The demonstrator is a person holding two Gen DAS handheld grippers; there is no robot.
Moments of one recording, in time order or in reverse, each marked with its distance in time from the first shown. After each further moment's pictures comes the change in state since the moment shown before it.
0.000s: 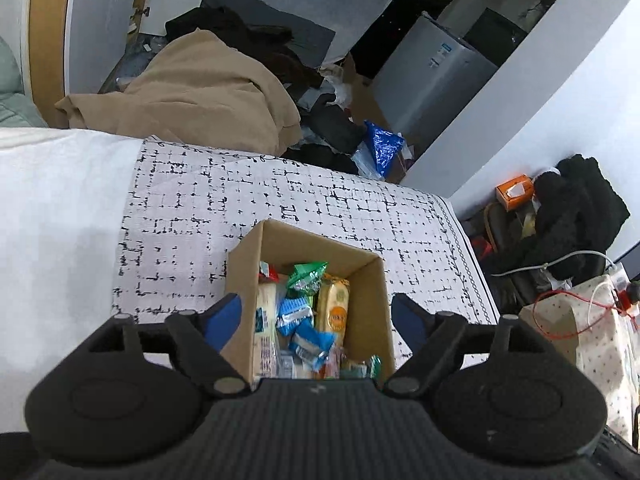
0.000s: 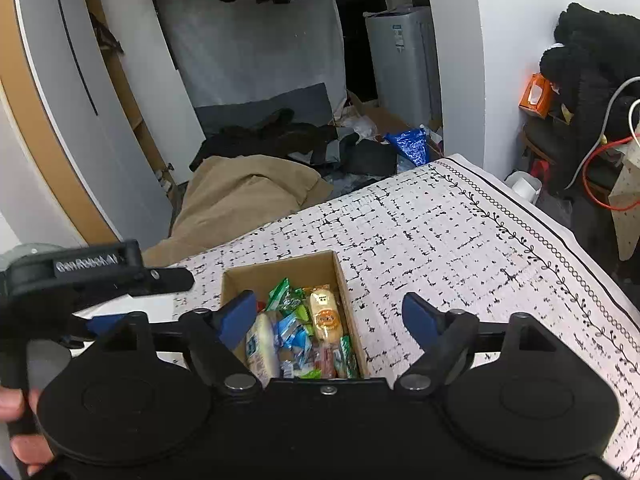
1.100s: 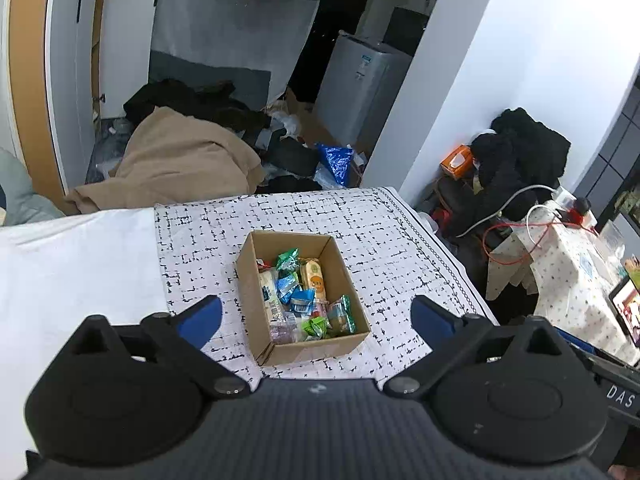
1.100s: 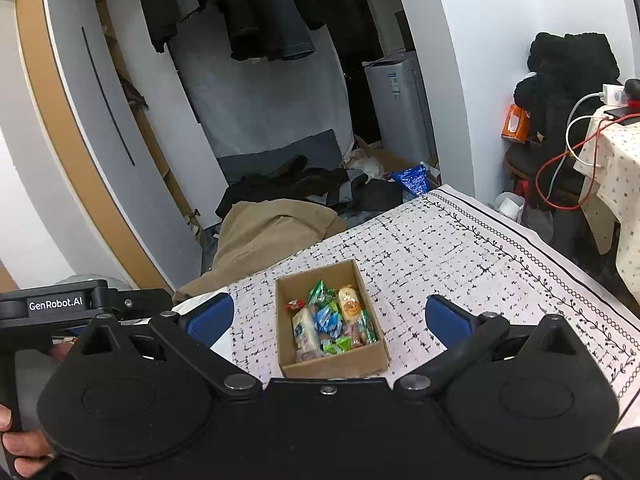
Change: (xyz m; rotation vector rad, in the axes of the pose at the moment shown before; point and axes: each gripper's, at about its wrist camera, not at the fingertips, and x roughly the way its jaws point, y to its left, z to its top) left arm -0.172 -0.025 -0.056 0.303 -0.092 -0.033; right arm -0.146 0.007 -0.039 0.057 -0.136 0.046
